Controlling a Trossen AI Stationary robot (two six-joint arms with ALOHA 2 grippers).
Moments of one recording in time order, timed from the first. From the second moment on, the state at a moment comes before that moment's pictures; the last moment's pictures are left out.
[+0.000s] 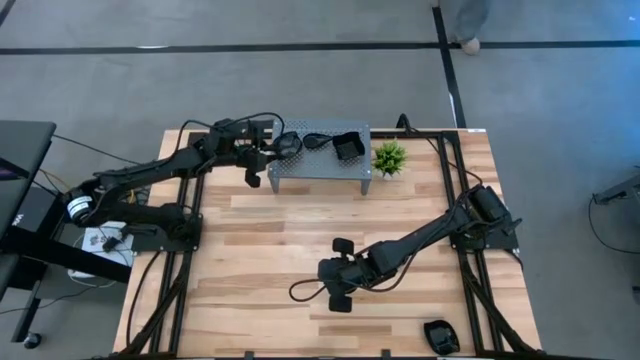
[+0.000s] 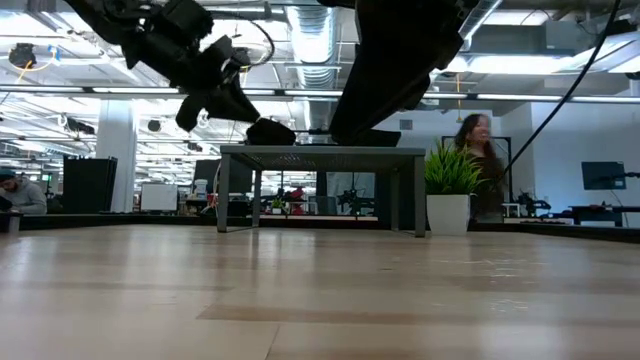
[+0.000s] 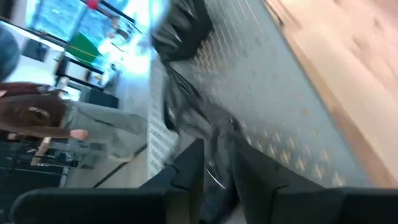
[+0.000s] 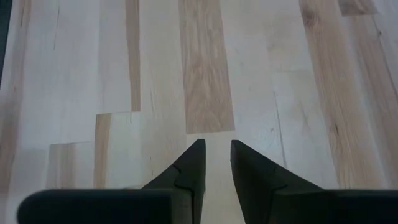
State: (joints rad) left arm 0.58 1.15 0.72 -0.03 0.20 1.14; right arm 0.43 1.90 1.40 -0.49 0.26 0.43
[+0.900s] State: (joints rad) left arm 0.25 1.01 0.68 0.01 0.34 0.24; right arm 0.37 1.90 1.40 -0.36 0.26 0.36
